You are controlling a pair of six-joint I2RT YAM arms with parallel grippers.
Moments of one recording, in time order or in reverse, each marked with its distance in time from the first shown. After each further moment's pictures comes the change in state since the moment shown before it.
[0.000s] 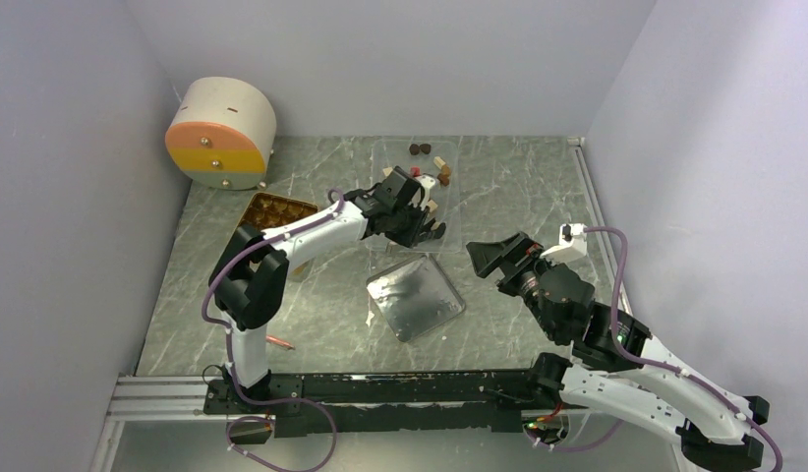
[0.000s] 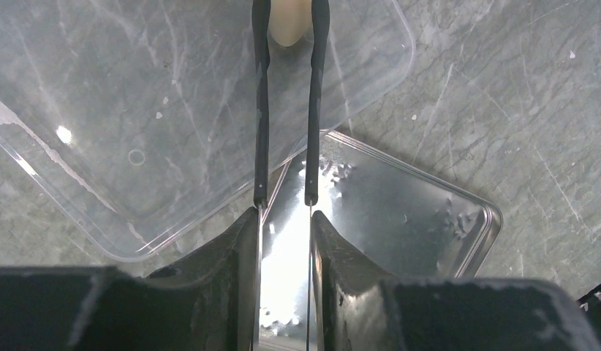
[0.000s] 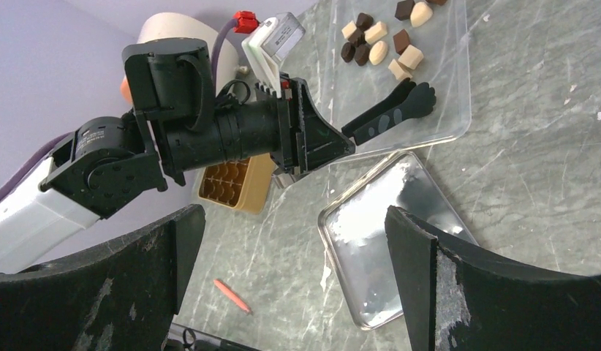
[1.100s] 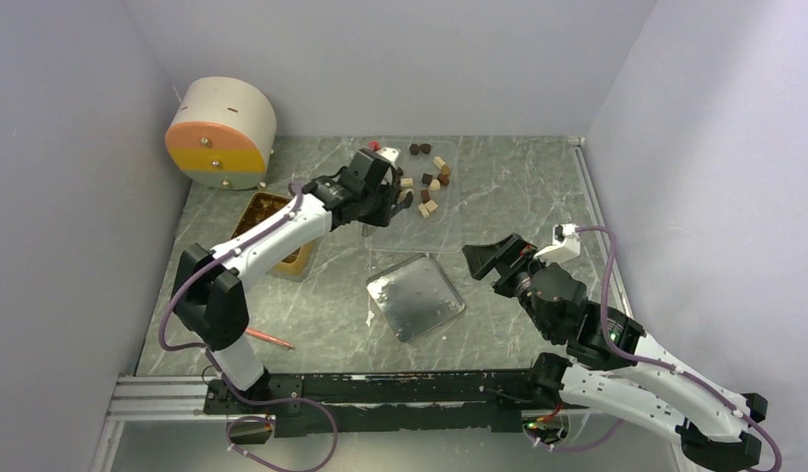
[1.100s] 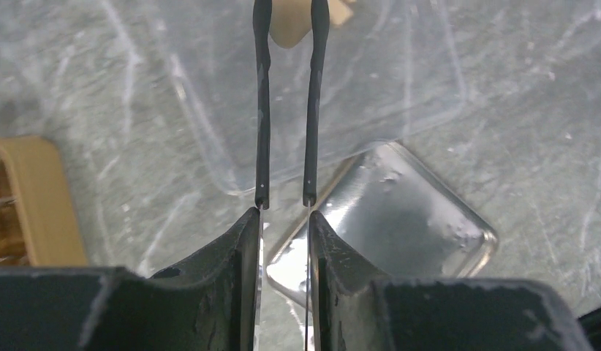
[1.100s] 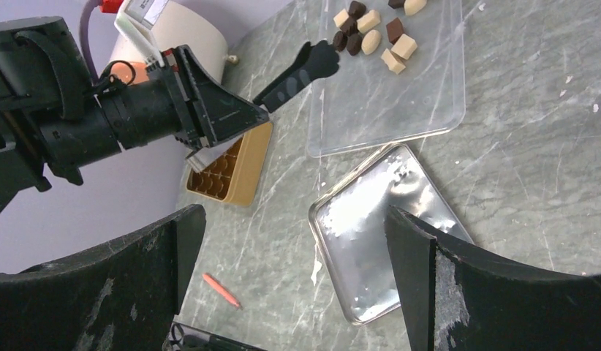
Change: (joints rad) left arm 0.065 -0.201 -0.011 -0.103 -0.149 -0.115; right arm 0.000 0.019 -0.018 0.002 -0.010 0.000
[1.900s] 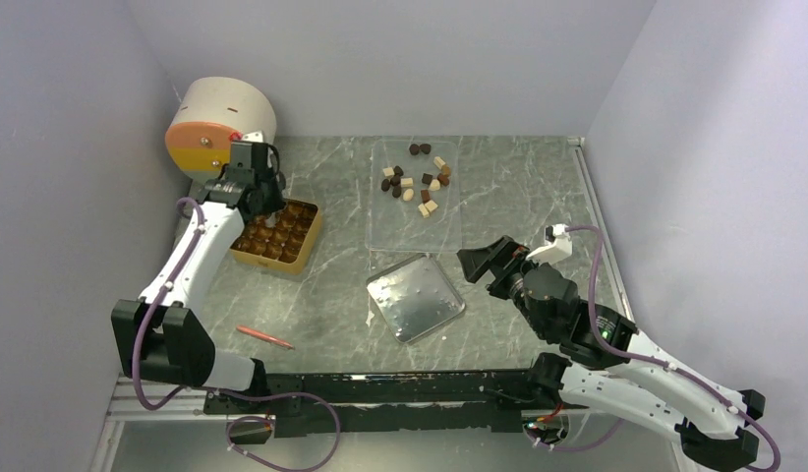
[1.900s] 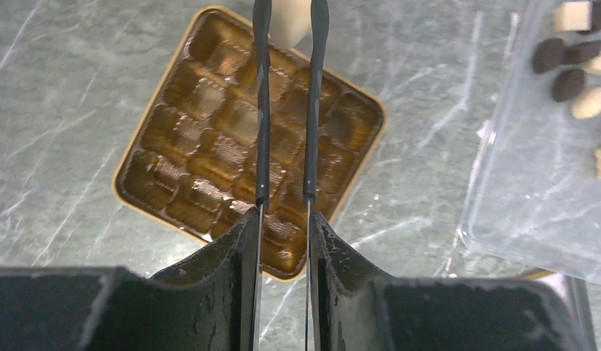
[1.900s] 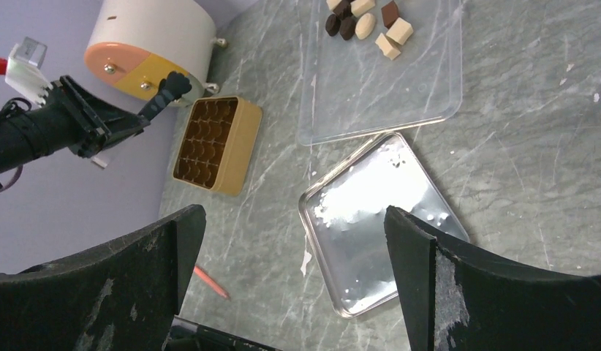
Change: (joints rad) left arm 0.533 -0.288 -0.195 -0.076 -0.114 -0.029; right arm 0.000 0.021 -0.023 0.006 -0.024 -0.005
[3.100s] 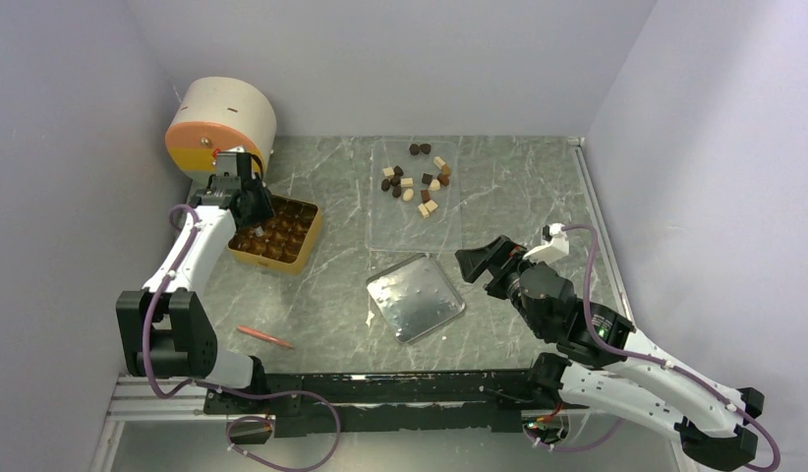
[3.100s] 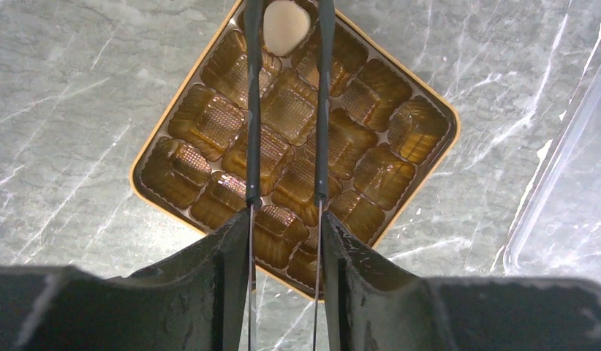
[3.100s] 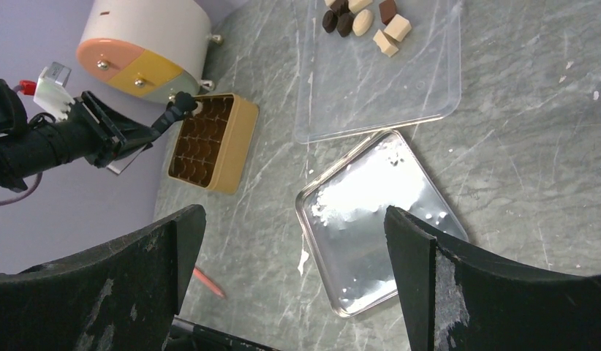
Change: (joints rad) left arm 0.146 0.024 -0.124 0.074 0.052 -0.021; right arm 0.000 0.018 -0.001 0.004 -0.002 0.000
